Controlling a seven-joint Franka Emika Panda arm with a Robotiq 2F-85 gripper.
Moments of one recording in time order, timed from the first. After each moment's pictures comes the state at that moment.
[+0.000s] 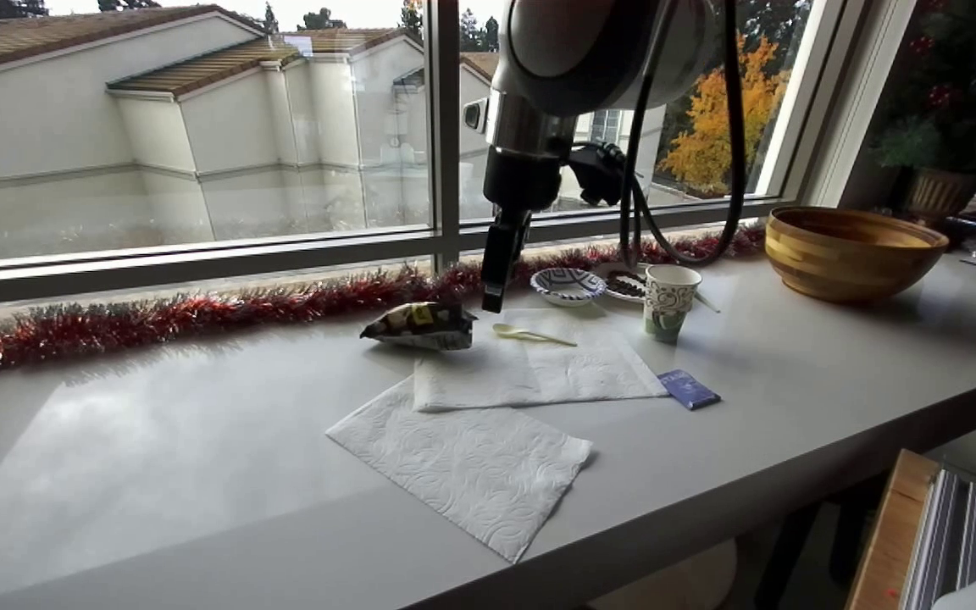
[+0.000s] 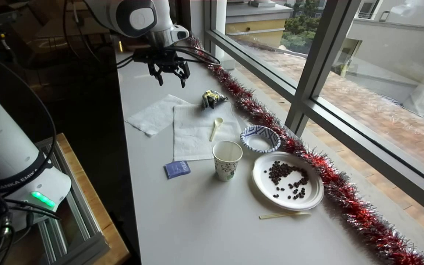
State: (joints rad) arm 0.13 0.00 -0.03 -2.47 0.01 2.63 -0.49
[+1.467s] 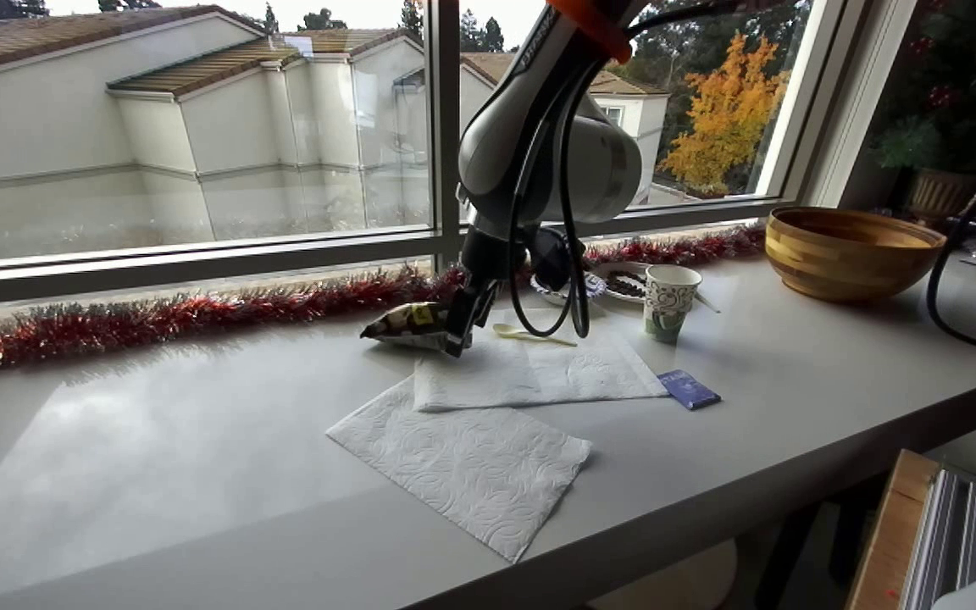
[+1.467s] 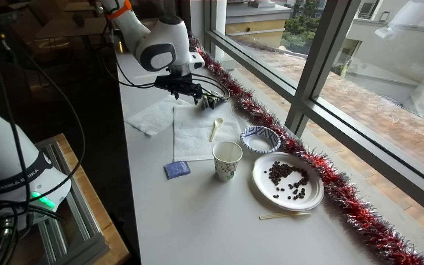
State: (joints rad) arm -0.15 0.35 0.23 -2.33 0.20 2.92 -0.61
